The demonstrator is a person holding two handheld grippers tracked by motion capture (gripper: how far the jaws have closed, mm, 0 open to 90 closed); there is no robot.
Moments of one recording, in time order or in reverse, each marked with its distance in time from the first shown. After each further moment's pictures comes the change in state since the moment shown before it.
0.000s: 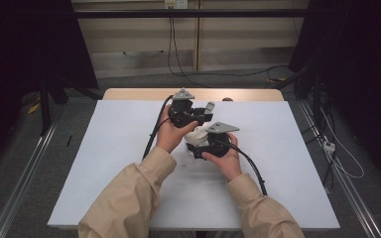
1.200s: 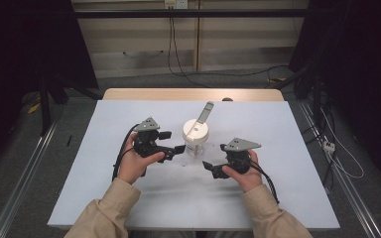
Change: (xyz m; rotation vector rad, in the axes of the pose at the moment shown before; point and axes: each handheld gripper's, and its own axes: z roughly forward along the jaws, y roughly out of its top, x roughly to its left) left arm 0.004 -0.086 -0.086 0.041 -0.022 -0.017; right arm 0.004 -0.032 -0.071 0.042 0.037 -0.028
